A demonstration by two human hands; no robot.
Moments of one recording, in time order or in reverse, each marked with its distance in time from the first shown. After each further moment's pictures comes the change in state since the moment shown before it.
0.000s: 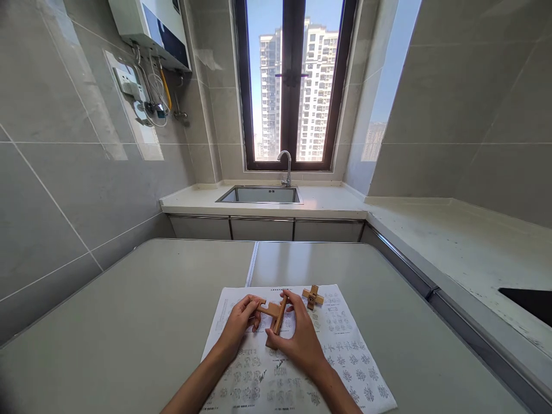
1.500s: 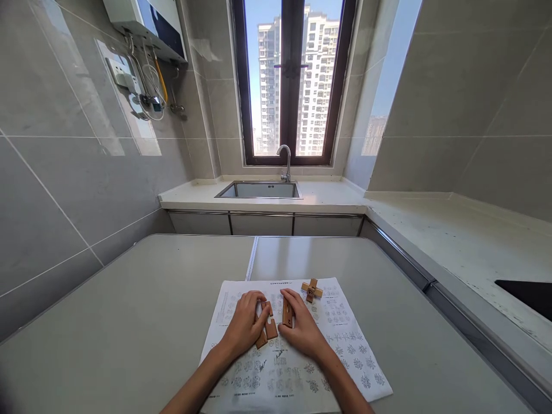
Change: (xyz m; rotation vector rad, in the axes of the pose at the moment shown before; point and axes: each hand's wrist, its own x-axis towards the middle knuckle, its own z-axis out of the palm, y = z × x) left_hand -0.012 -0.006 -0.003 1.000 -0.010 0.444; right_hand 0.005 0.034 -0.005 0.016 -0.175 0.065
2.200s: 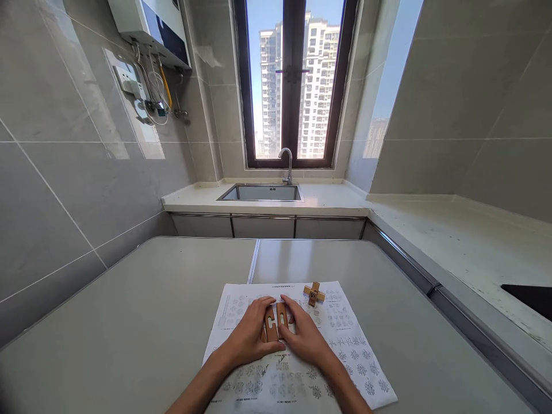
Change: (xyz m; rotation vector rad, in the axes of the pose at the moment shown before) left_hand -0.007 -0.006 -0.002 -0.098 -0.211 0.153; right_hand -0.003 -0.004 0.001 0.062 -0.056 0.018
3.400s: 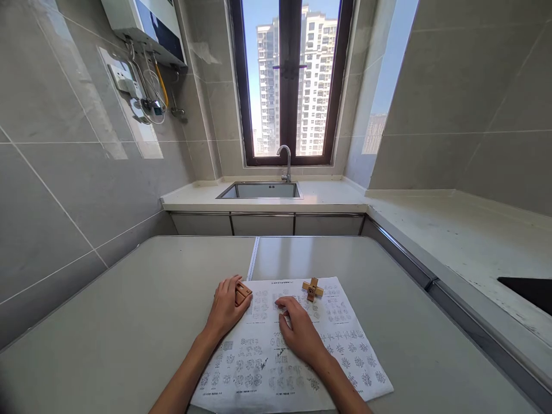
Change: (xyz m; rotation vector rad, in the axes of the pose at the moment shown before) left_hand 0.006 -0.052 -0.037 0.392 0.380 -0.214; right_hand -0.002 -0.023 0.005 -0.115 0.070 -0.120
